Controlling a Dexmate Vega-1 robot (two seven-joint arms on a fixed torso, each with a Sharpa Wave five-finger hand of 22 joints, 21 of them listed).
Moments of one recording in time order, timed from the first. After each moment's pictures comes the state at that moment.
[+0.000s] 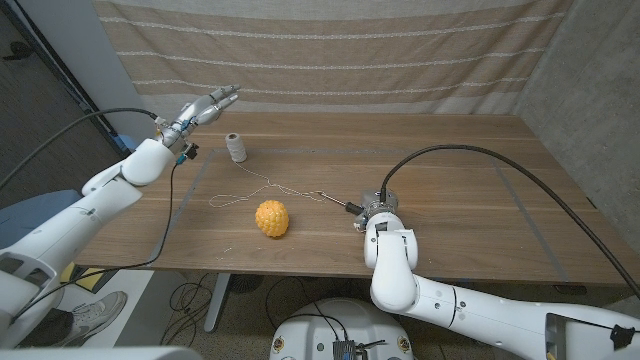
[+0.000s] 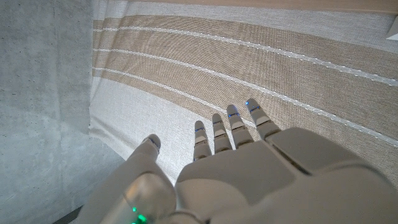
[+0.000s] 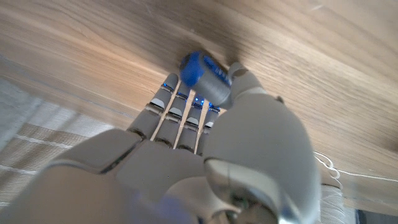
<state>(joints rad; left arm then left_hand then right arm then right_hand) 0.66 0.87 0.40 -1.17 0.02 -0.63 0.10 0.12 0.12 0.46 0.09 0.19 0.12 -0.08 0.19 0.17 0.12 0.03 0.25 0.20 0.14 0.06 0.24 0.24 0.01 0.15 0.41 0.20 -0.76 -0.52 -1.20 -2.04 -1.43 -1.31 0.74 1.12 0.12 0.19 -0.18 0.35 0.46 -0.08 0.37 0.27 0.44 -0.04 0.33 0.34 0.53 -0.05 0.32 0.42 0.54 -0.01 0.26 0.18</state>
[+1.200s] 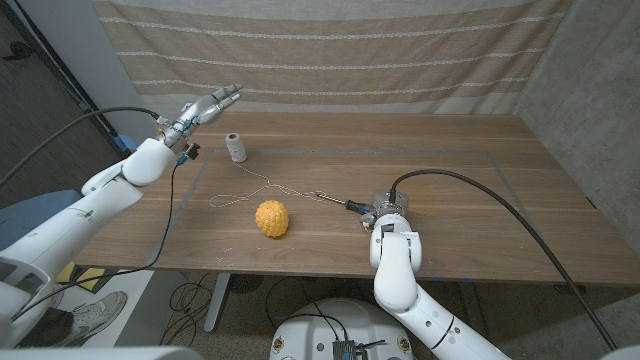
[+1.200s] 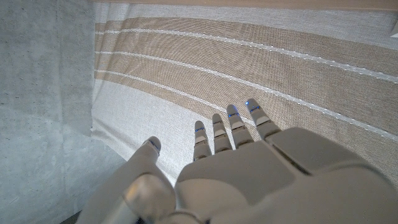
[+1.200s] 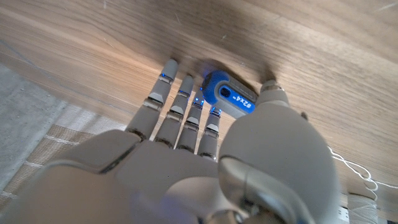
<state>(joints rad) 0.70 0.89 0.38 -1.25 0.02 -0.58 0.11 0.11 0.11 0.46 0.10 0.20 0.12 -0.08 0.19 0.17 0.12 0.03 0.24 0.20 0.14 0.06 0.24 0.24 0.01 0.15 0.41 0.20 -1.10 -0.30 -0.78 -1.98 -1.61 -0.90 0.68 0.88 0.02 -0.01 -0.01 0.30 0.46 -0.07 0.22 0.20 0.48 -0.03 0.30 0.27 0.64 -0.06 0.32 0.42 0.68 0.02 0.36 0.21</state>
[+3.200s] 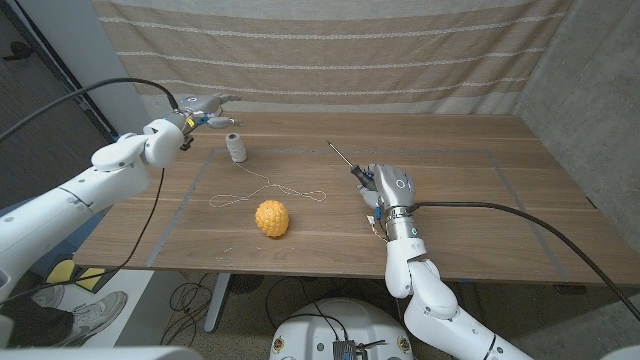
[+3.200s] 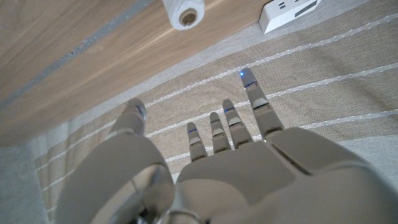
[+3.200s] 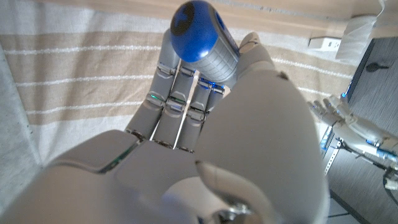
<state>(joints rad) 0.71 1.05 0.44 -1.69 0.50 0.21 0.01 0.47 -0.03 0.49 -0.17 0.19 0.15 -0.21 0.20 0.18 0.15 -0.05 0.23 0.21 0.23 0.00 0.23 0.20 0.39 0.21 0.51 0.20 -1.19 -0.49 -0.73 -2.02 -0.95 -0.59 -0.45 1.31 -0.03 0.16 -0.07 0.20 1.03 0.06 0.26 0.19 1.03 -0.01 0.41 0.28 1.05 -0.07 0.48 0.61 0.87 -0.10 1.04 0.43</state>
